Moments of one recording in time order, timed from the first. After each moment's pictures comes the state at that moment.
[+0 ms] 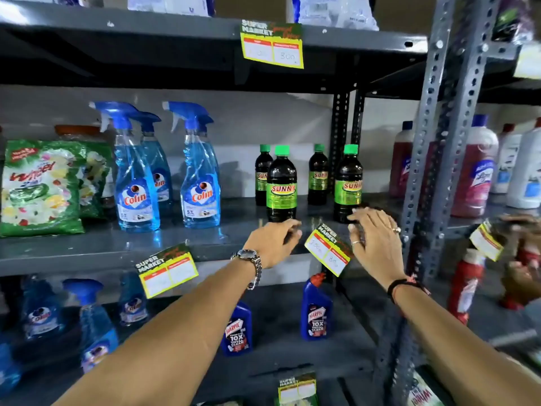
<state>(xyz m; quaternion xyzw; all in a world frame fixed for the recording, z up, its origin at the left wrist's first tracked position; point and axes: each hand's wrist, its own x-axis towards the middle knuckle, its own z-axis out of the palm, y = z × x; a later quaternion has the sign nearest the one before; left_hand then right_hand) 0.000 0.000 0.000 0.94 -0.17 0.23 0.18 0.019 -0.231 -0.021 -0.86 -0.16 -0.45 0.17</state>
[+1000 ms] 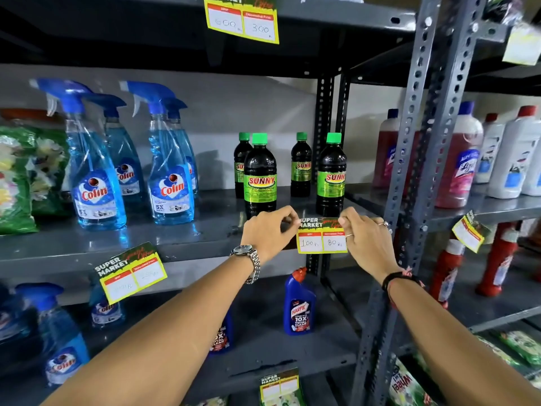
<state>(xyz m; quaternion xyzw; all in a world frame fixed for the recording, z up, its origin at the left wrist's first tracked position) 0.028 -0.034 -0.004 0.90 -0.17 0.31 0.24 0.037 -0.251 -0.026 -0.87 -0.16 -0.44 0.15</state>
